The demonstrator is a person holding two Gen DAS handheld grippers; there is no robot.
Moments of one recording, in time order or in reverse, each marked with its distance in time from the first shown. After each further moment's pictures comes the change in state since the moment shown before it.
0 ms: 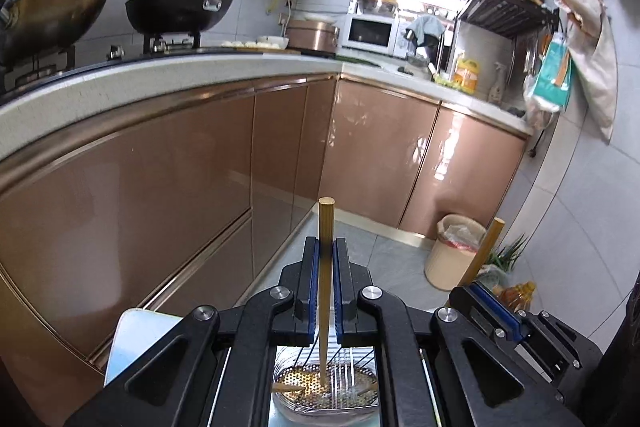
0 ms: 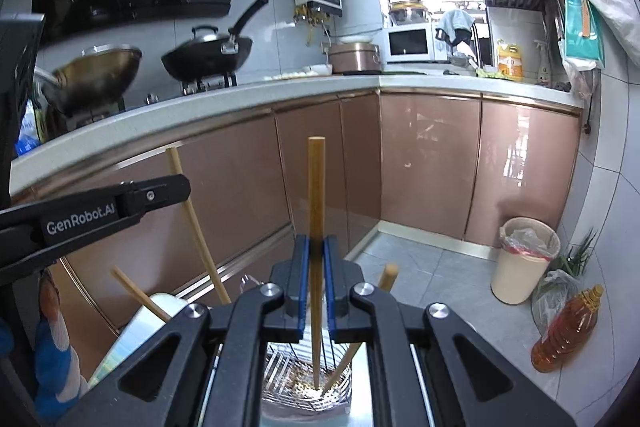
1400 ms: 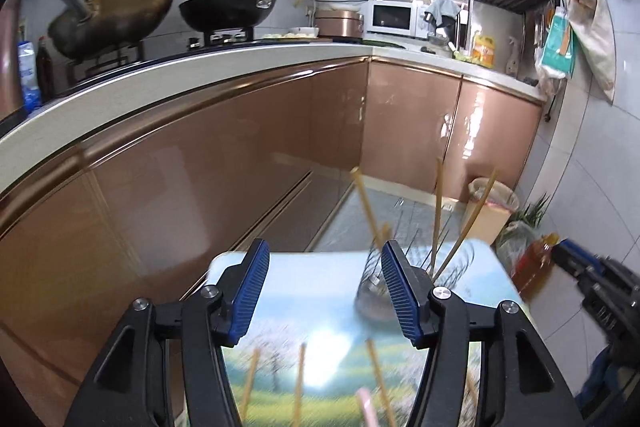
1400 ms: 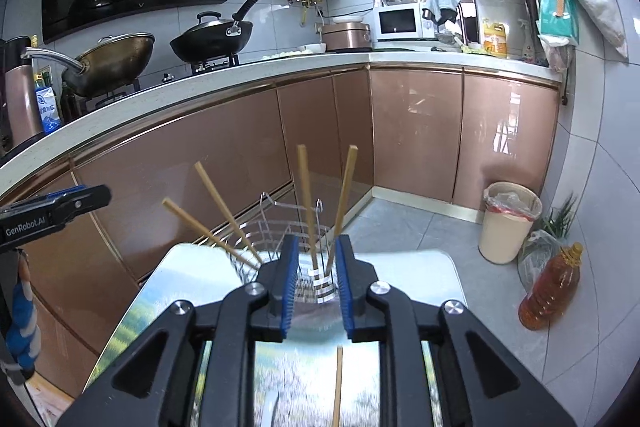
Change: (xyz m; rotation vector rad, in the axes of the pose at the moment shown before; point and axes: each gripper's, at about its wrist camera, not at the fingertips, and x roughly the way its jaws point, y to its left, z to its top) left arm -0.140 0.070 -0.063 0.060 0.054 0.122; right arm -0.119 -0.001 -0.047 0.035 0.077 -0.011
